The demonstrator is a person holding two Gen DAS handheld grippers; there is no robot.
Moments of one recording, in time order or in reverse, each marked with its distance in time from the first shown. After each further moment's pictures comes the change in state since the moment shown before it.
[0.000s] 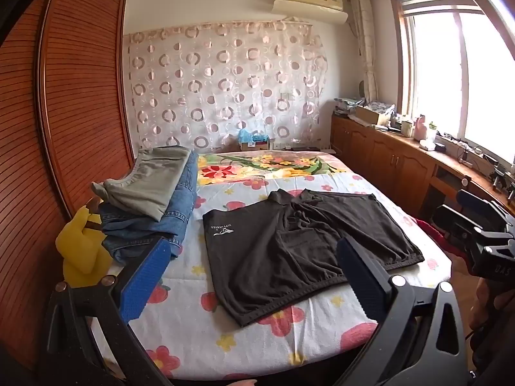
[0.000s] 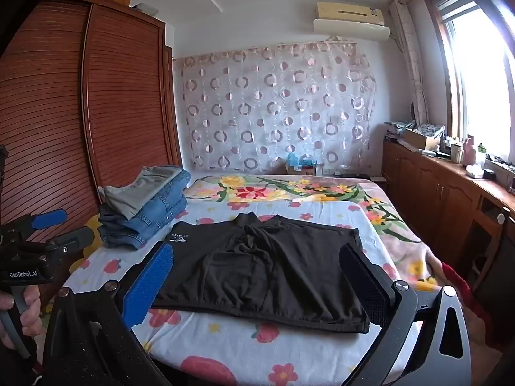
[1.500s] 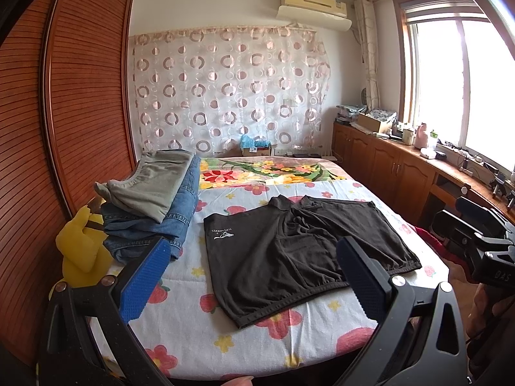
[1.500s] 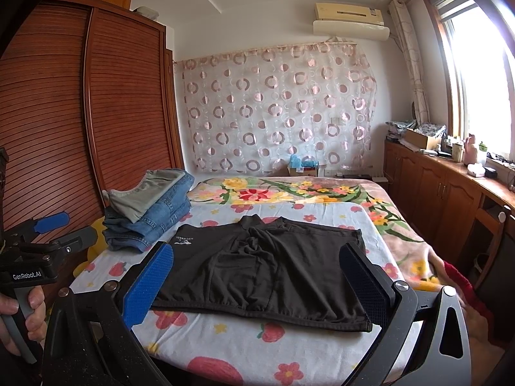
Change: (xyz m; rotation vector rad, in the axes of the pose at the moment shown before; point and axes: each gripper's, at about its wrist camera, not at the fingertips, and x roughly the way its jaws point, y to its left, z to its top) left arm -0.015 -0.002 0.008 -0.019 -0.011 0.004; right arm -0.002 0.002 -0.001 0.014 -0.013 0.012
